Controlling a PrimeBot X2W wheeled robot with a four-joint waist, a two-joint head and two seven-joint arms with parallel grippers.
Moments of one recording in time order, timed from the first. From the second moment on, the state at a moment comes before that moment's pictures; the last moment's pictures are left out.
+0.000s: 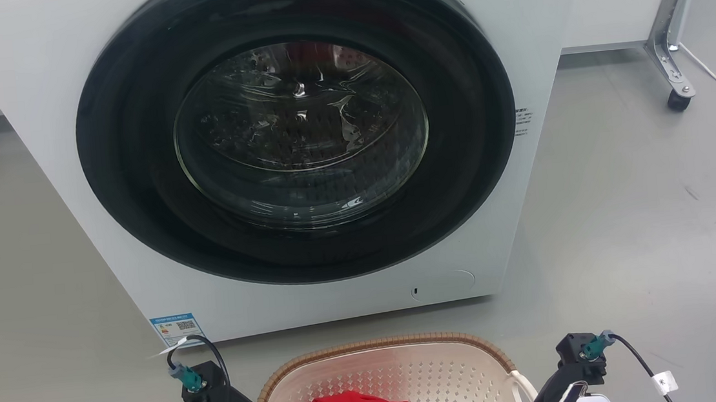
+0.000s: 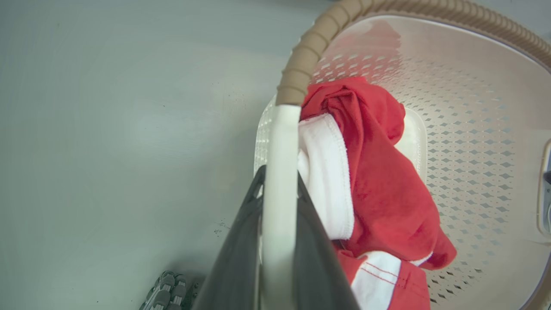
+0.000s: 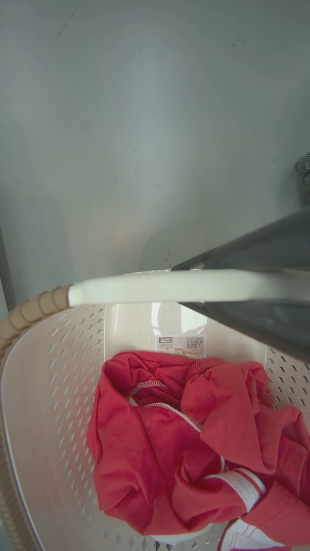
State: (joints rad) left arm -0.56 0.02 -0.46 1.29 -0.80 -0.13 0.39; right arm -0.52 -0.04 0.58 1.20 0.71 0.13 0.30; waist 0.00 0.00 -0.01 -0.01
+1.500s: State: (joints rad) left arm -0.61 0.02 -0.48 1.28 -0.81 -0.11 0.31; right arm -0.58 -0.04 0.63 1.21 0.76 0.12 0.24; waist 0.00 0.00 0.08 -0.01
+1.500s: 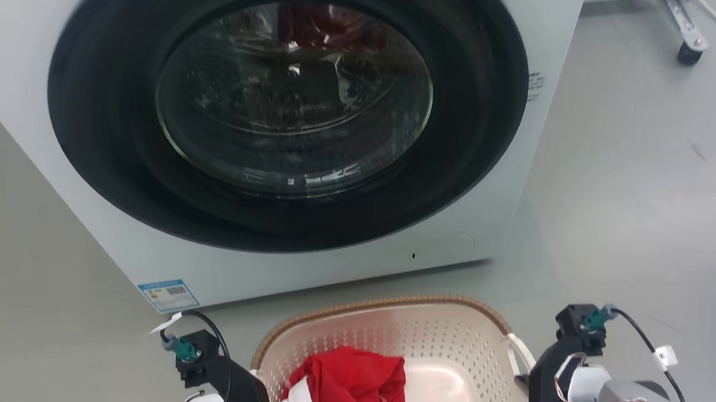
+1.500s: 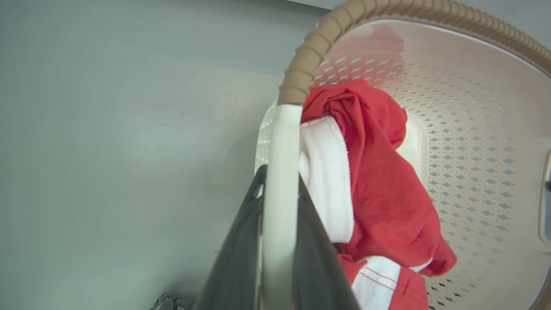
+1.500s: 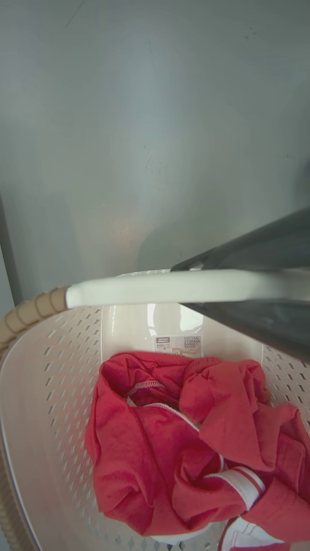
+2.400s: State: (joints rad) left arm -0.78 0.02 -0.48 1.24 -0.79 -0.10 0.17; right arm -0.78 -0.07 0.63 1.20 0.72 0.11 0.12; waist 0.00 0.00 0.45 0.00
